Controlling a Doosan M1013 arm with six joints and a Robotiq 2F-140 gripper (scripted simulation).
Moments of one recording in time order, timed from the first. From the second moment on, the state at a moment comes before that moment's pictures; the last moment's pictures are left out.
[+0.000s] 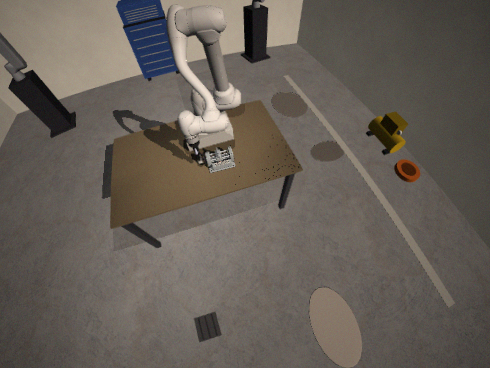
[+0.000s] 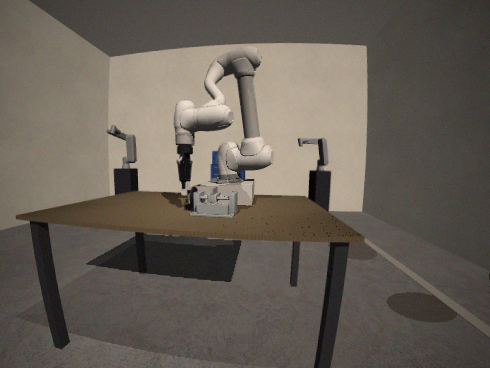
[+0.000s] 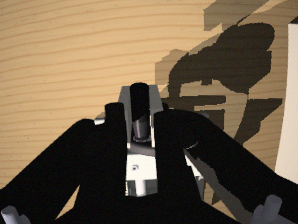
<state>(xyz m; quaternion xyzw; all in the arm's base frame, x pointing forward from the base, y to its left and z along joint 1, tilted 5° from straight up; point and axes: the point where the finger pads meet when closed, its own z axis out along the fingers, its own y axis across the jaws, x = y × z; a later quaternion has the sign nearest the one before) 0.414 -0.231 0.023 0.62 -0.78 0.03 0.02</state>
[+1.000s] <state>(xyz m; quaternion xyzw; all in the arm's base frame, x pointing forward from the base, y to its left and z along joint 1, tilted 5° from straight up) 0.426 -0.237 -0.011 0.62 -0.78 0.03 0.02</state>
